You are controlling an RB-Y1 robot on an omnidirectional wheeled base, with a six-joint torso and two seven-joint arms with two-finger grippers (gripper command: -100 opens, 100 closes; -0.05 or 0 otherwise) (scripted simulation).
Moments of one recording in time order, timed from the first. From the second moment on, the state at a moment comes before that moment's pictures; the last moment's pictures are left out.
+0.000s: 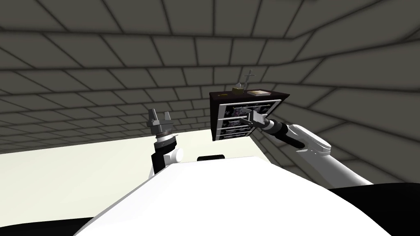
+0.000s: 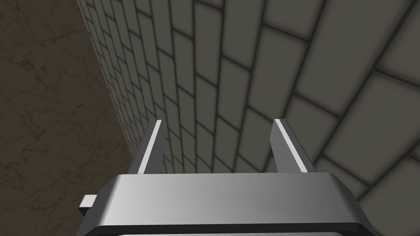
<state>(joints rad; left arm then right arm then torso) 0.46 -0.05 -0.03 -2.31 0.10 -0.51 0.00 0.34 -0.91 -0.27 -2.05 0.41 -0.90 0.19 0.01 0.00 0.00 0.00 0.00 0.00</state>
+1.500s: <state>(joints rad) 0.46 -0.05 -0.03 -2.31 0.10 -0.51 0.00 0.34 -1.34 -0.43 -1.86 0.60 -1.07 0.23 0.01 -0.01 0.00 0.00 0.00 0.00</state>
